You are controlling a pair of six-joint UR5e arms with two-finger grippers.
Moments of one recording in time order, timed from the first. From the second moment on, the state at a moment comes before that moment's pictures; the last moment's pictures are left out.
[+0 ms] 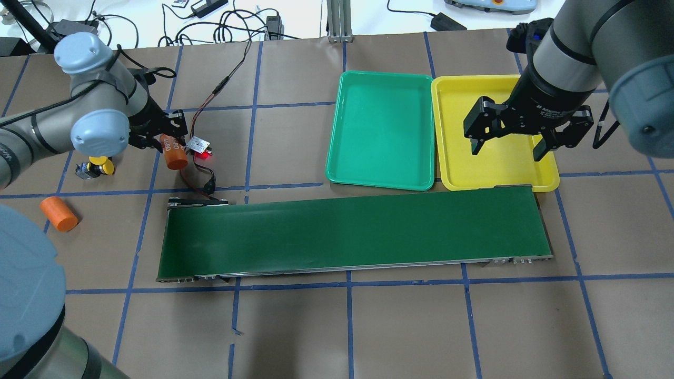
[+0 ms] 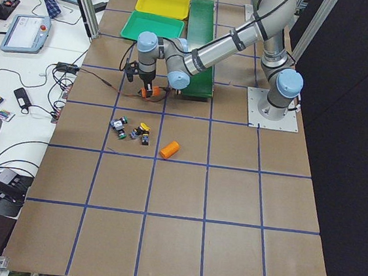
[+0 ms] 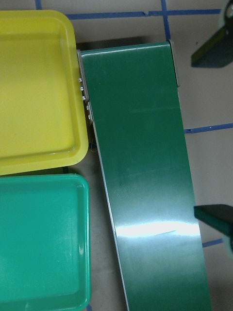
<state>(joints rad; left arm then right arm) -1.31 -1.99 -1.71 -0.96 1.56 -0.09 1.53 -1.67 1.72 -1.60 -1.52 0.10</state>
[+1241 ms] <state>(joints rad) -1.34 -1.63 -1.93 -1.30 1.63 -0.69 1.53 -1.69 1.73 -1.59 -1.49 0.10</state>
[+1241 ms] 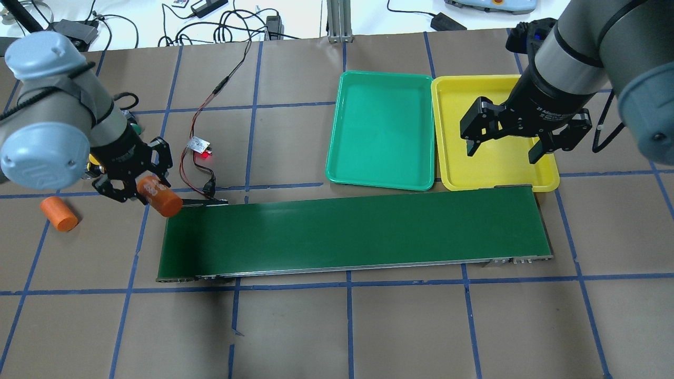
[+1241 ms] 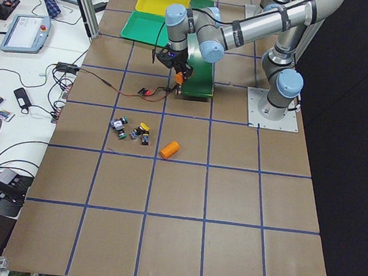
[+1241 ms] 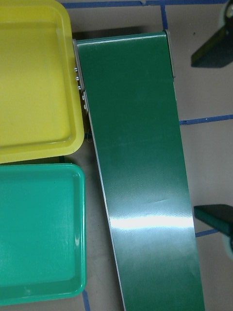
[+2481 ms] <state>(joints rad) -1.42 -1.60 -2.10 -1.15 1.69 -1.22 1.53 -1.70 1.74 -1.58 -1.49 0.10</state>
